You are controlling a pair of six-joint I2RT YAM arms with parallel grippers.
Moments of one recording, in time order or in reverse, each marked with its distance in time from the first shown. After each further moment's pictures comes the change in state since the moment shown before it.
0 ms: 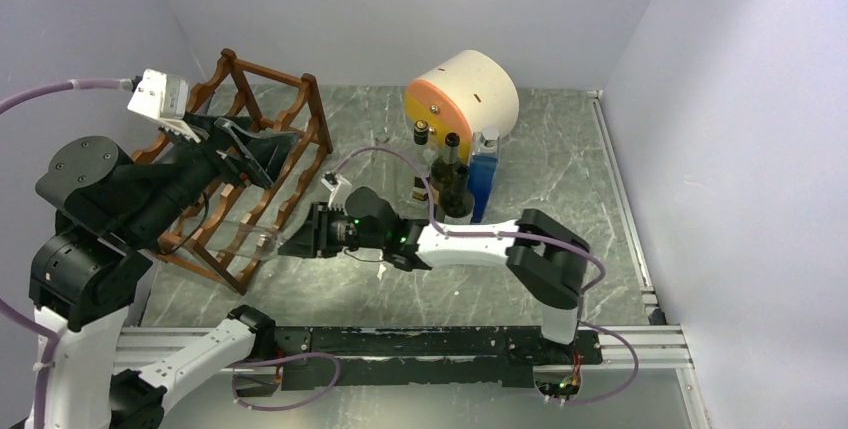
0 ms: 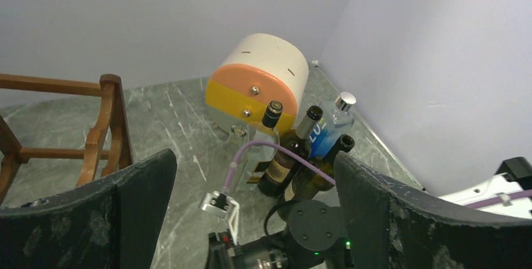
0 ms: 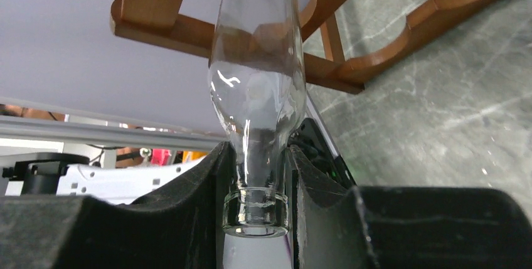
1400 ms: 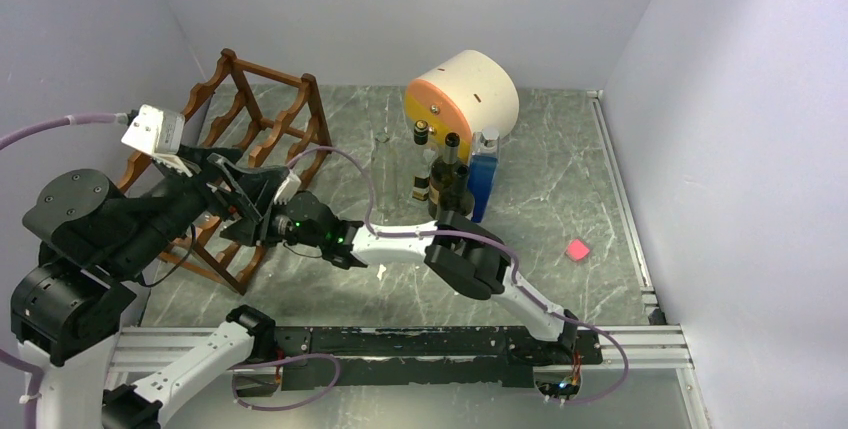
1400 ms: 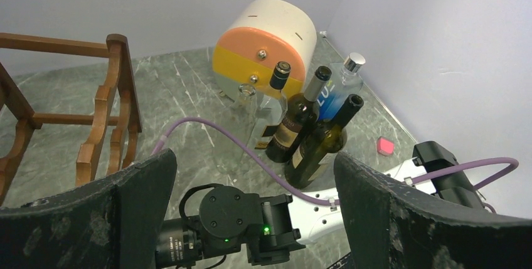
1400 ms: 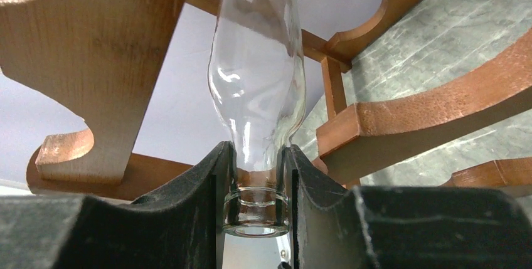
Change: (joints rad) left arm 0.000 -0.107 -0.048 -0.132 0.007 0.019; right arm 0.053 0.531 0.545 0.161 0.163 0.023
